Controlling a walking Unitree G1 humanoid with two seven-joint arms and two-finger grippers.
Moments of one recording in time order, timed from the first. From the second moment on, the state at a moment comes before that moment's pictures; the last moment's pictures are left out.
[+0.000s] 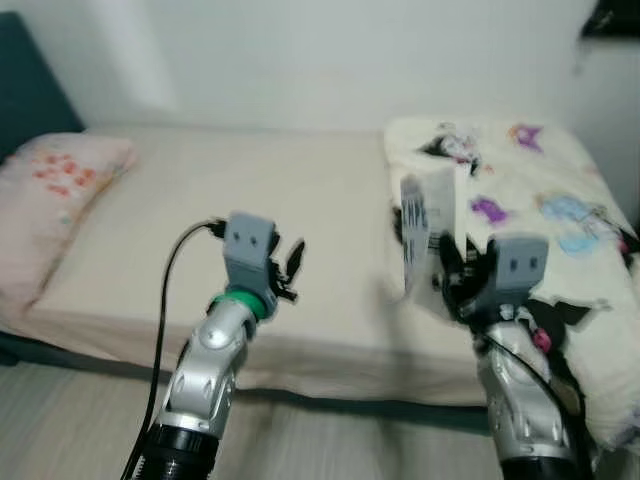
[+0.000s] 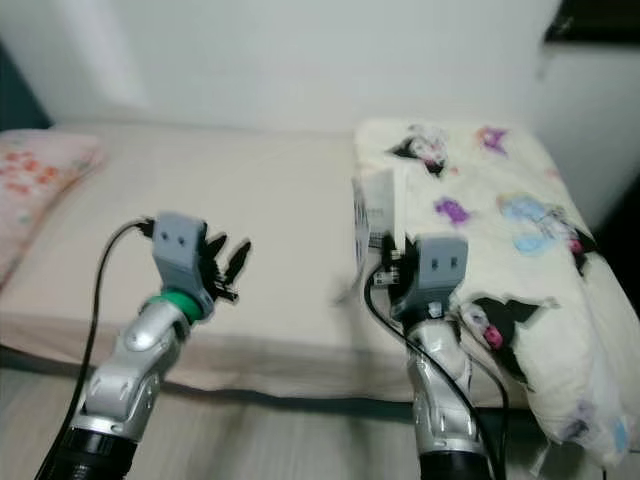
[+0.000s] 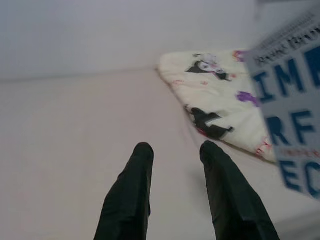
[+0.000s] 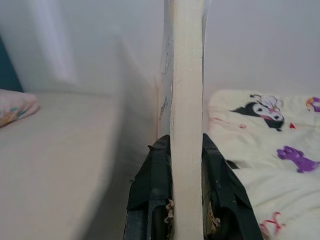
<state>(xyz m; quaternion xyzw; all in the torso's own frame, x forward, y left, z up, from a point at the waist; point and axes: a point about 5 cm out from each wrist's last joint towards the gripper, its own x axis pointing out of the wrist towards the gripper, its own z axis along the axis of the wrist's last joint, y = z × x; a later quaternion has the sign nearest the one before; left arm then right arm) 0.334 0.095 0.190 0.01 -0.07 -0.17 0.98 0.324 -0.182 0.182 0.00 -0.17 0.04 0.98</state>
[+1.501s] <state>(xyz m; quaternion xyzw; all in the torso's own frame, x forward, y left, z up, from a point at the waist) 0.335 0.094 0.195 0.01 -0.08 -0.17 0.98 0.324 -0.183 0.184 0.01 -0.18 0.03 0.98</state>
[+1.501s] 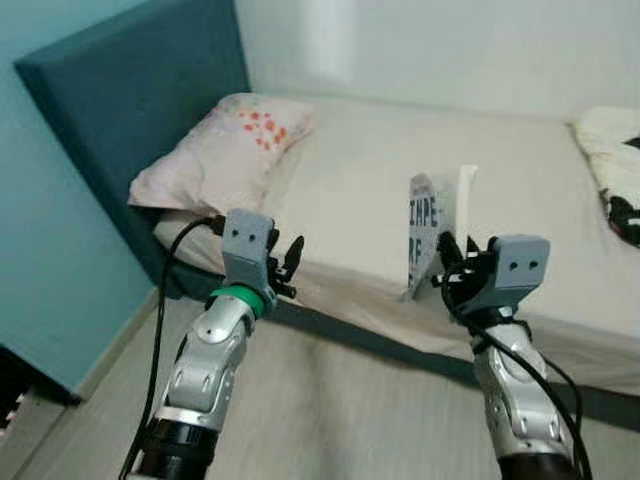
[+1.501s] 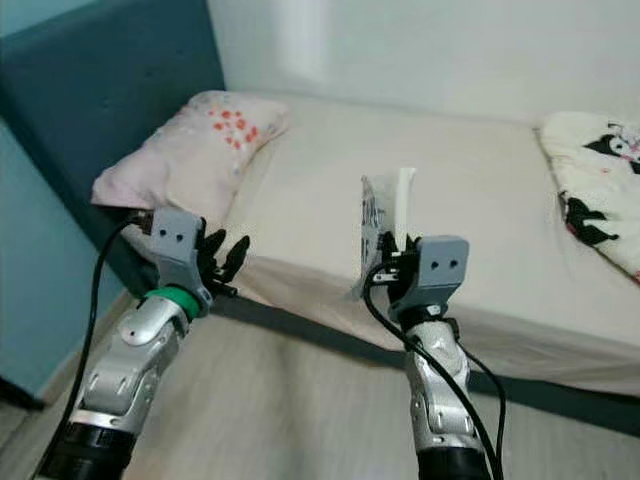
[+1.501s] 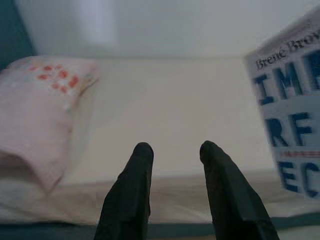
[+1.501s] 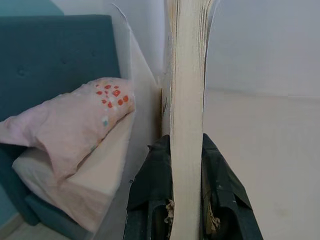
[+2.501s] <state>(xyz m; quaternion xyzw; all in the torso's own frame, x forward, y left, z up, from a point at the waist) 0.335 0.086 0.198 0.02 -0.10 -0.18 0.98 0.325 -0.182 0.179 0.00 -0.17 0.04 0.98</state>
